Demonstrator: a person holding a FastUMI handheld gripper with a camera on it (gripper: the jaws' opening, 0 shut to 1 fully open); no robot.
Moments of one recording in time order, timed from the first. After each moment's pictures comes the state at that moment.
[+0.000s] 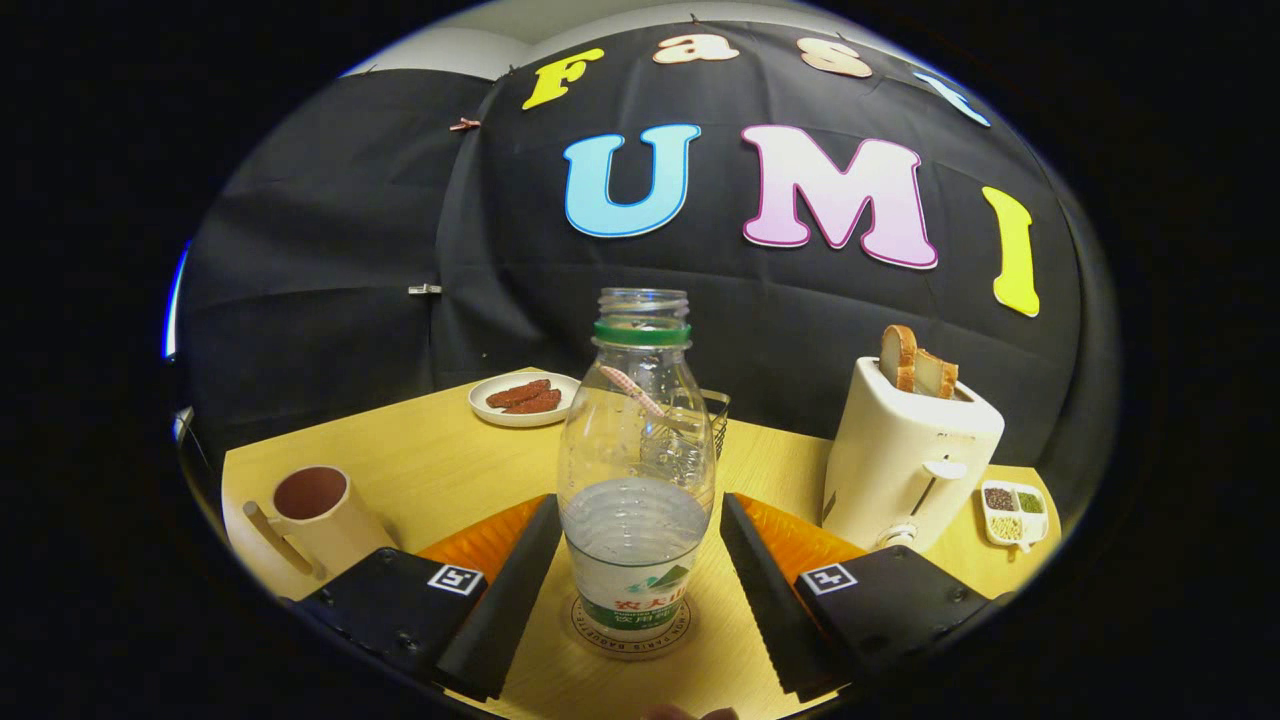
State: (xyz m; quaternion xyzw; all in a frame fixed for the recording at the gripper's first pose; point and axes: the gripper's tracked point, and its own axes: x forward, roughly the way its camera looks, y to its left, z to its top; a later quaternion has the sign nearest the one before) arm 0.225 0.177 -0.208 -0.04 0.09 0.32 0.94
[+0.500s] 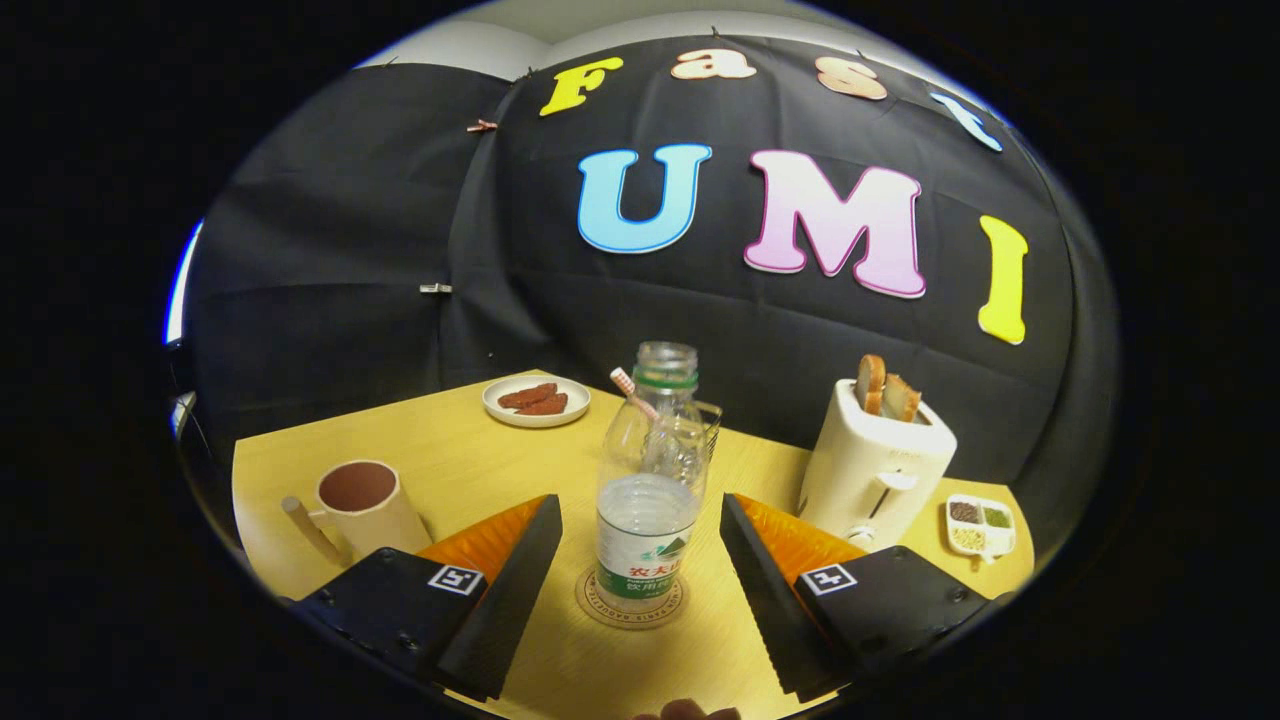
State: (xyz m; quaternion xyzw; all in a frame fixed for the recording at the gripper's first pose) arm 0.181 0.150 -0.166 -0.06 0.06 0.31 0.95
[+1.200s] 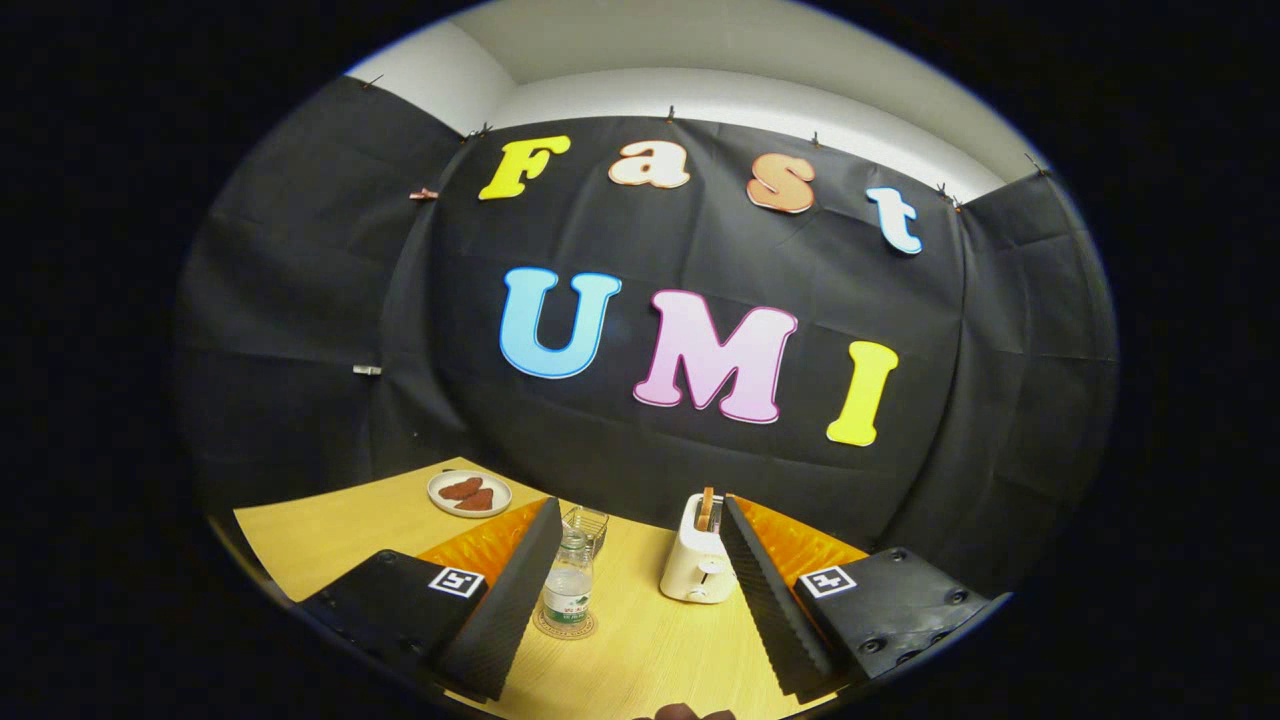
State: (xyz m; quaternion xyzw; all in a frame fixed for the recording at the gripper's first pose) arm 0.078 0.052 0.047 -0.05 -0.02 0.16 0.98
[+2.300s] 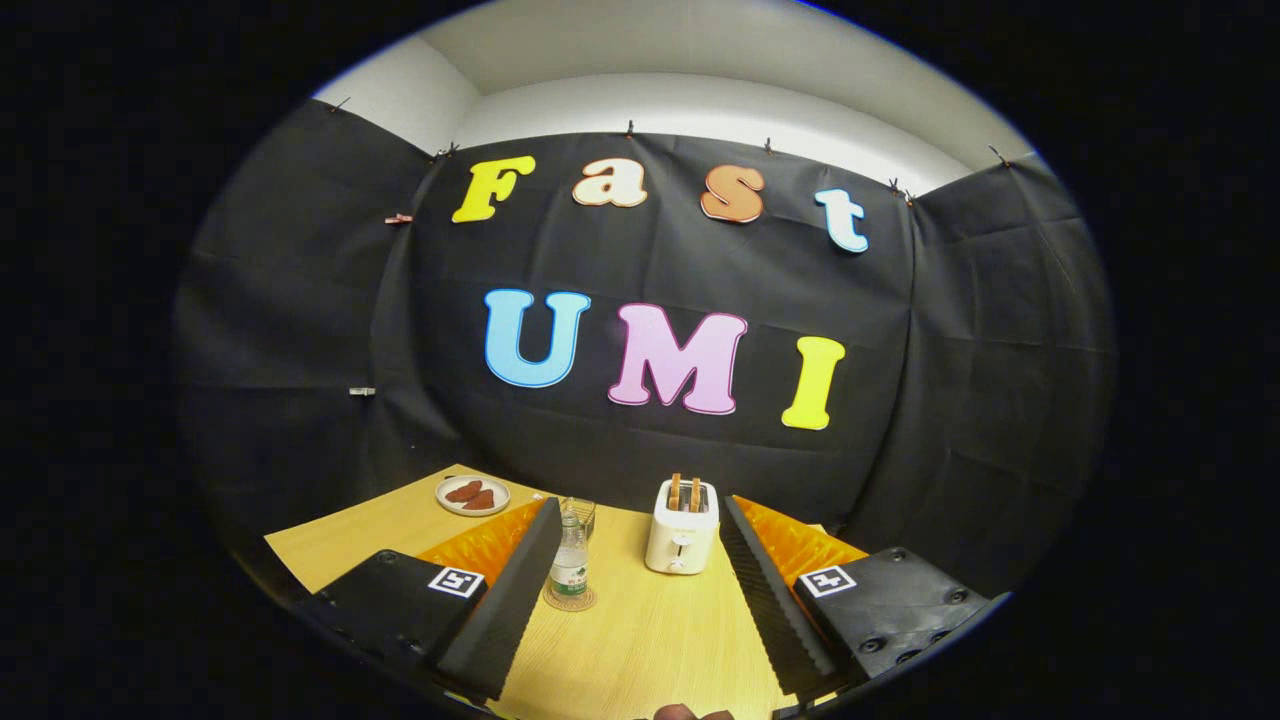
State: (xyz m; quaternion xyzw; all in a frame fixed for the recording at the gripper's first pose) arm -0.008 0.007 0.064 -0.03 -0.01 0.14 0.99
